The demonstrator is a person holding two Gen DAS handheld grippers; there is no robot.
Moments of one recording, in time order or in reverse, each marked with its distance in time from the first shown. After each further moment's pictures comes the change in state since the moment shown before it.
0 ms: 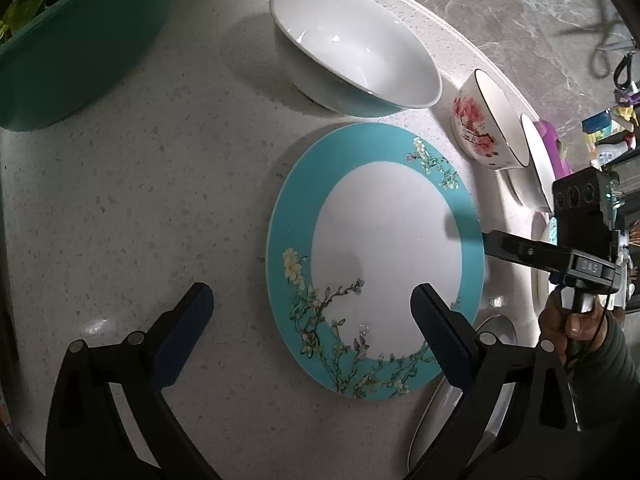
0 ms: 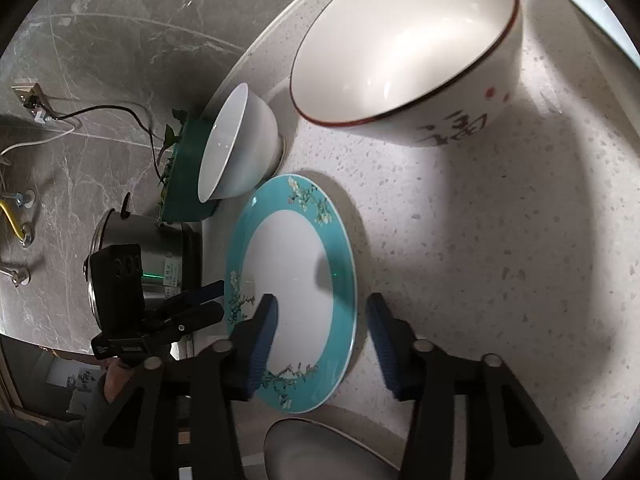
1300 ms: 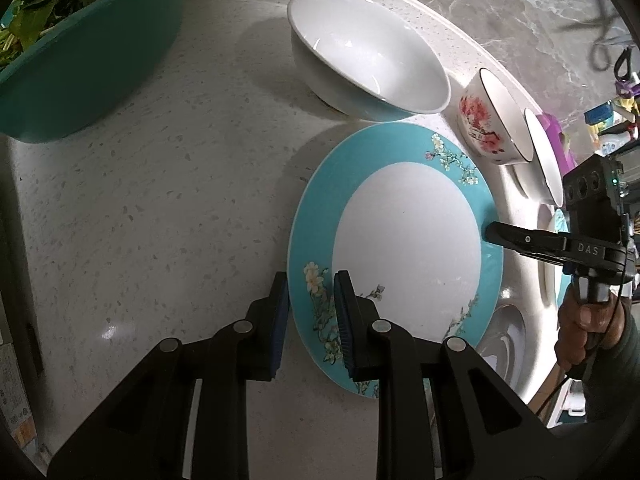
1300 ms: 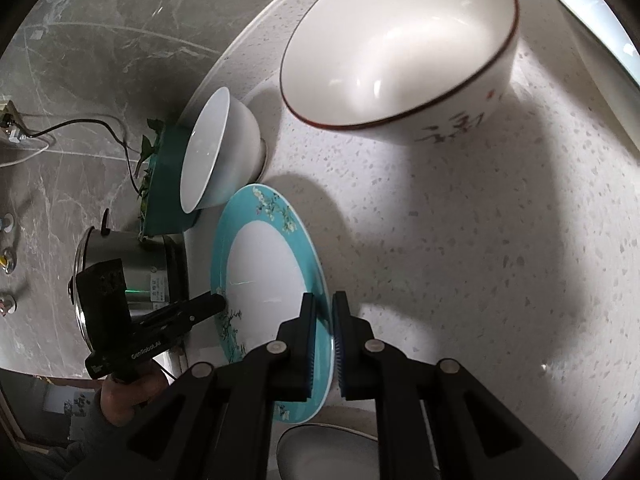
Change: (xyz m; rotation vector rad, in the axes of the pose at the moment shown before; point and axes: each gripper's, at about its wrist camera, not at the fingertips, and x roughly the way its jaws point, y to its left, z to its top) left arm -0.015 0.011 0.000 0.029 0.019 0.024; right arm -0.002 0.011 0.002 0.099 -0.003 -0.105
